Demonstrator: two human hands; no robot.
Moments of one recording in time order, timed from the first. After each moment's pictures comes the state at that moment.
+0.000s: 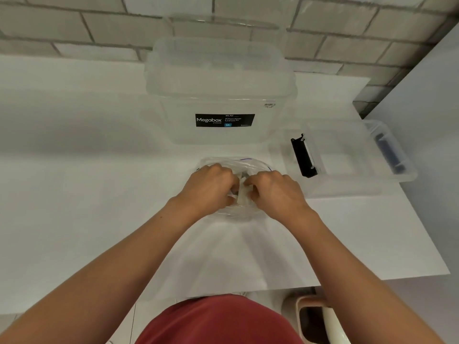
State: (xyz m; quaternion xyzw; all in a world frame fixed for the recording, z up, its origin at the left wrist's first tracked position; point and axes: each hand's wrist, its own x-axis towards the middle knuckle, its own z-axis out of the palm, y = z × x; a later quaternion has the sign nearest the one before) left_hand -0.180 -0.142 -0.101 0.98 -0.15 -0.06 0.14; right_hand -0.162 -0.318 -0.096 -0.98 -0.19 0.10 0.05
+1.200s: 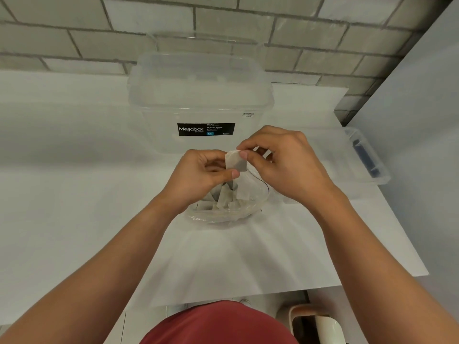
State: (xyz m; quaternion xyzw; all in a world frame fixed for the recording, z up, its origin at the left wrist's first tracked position) left_hand -0.181 -0.162 -0.058 0.74 -0.01 -0.03 0.67; right_hand -0.150 -0.353 -0.001 -0.91 -0.28 -0.07 0.28
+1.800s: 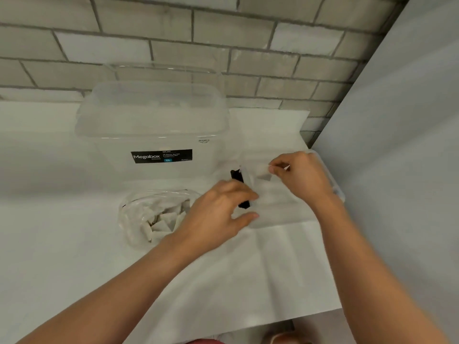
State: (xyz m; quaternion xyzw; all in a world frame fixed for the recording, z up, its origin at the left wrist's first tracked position) left_hand -0.163 -0.275 -0.062 0.91 -0.21 0.12 0.33; right_hand -0.057 -0.493 -0.041 -0.97 -0.09 -0.05 0.23
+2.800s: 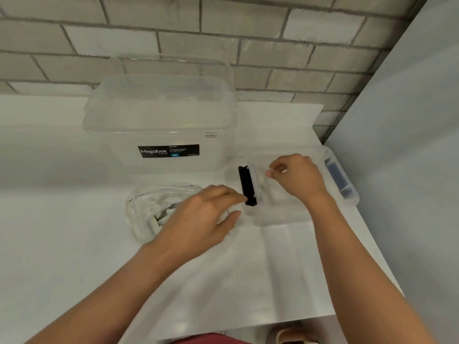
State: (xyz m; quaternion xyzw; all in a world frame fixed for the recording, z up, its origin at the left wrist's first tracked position) left_hand -0.183 -0.245 -0.065 0.92 -0.22 0.14 0.30; right_hand -0.040 -0.478 -0.073 -0.98 -0.04 0.02 0.21
